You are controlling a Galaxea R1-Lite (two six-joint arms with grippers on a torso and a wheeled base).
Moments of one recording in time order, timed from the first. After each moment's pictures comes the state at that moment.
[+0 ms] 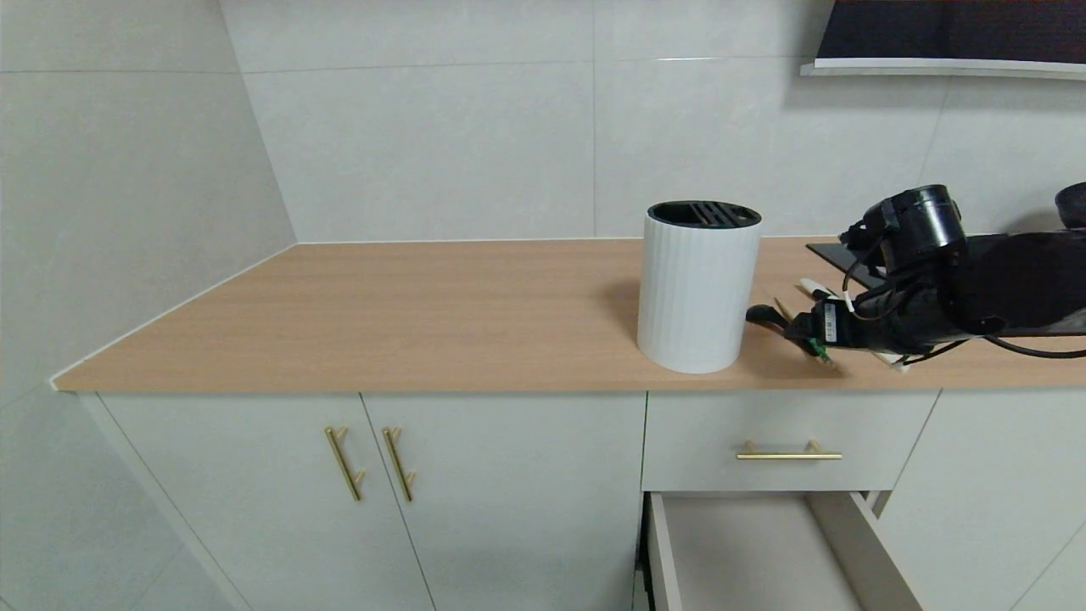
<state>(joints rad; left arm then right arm) 0.00 0.00 0.00 0.00 -0.02 0.01 0.20 1.89 -1.37 0.18 -0.22 0.25</state>
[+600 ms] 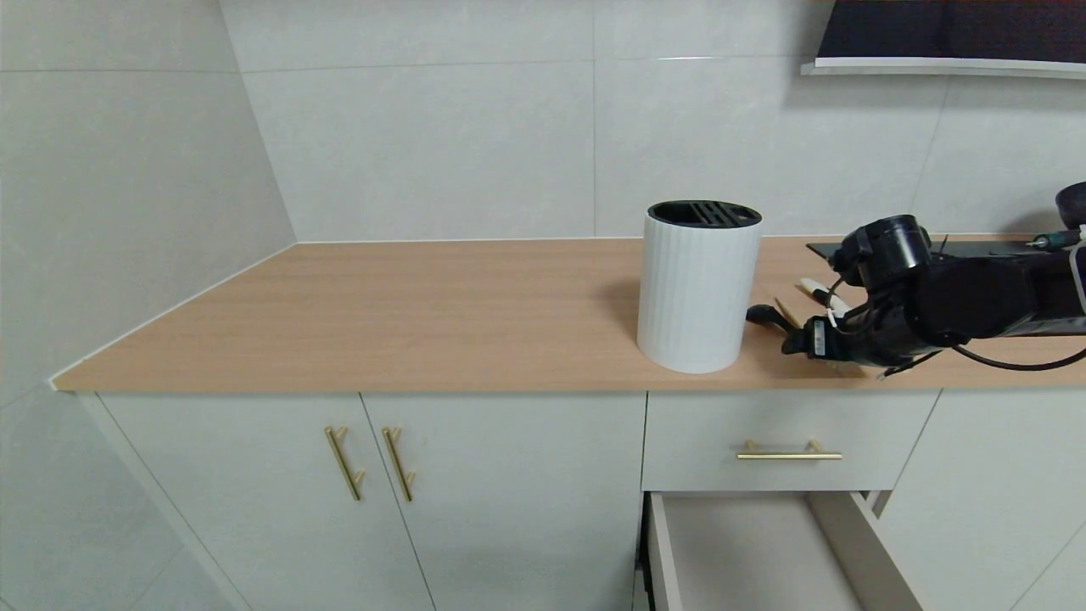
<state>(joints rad) 0.00 0.00 0.00 0.00 -0.02 0.01 0.17 2.00 -1.39 0.15 -0.23 0.25</state>
